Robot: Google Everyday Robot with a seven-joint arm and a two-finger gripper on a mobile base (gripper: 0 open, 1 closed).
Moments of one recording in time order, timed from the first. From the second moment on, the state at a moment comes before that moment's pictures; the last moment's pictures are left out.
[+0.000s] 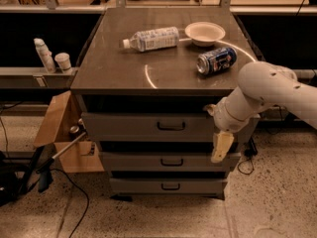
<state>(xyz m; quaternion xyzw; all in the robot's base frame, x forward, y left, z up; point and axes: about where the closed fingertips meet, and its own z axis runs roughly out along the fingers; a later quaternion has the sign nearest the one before) 0.554 -0.178 0.675 -0.69 0.70 0.07 0.18</state>
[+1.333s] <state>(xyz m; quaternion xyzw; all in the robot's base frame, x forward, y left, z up) 0.528 -0.193 0.645 -0.68 0.71 0.09 0.17</state>
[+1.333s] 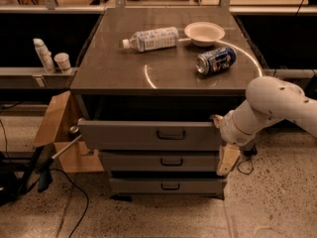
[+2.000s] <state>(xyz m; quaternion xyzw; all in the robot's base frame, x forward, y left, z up) 0.516 -0.199 0.645 -0.67 0.71 0.10 0.17</state>
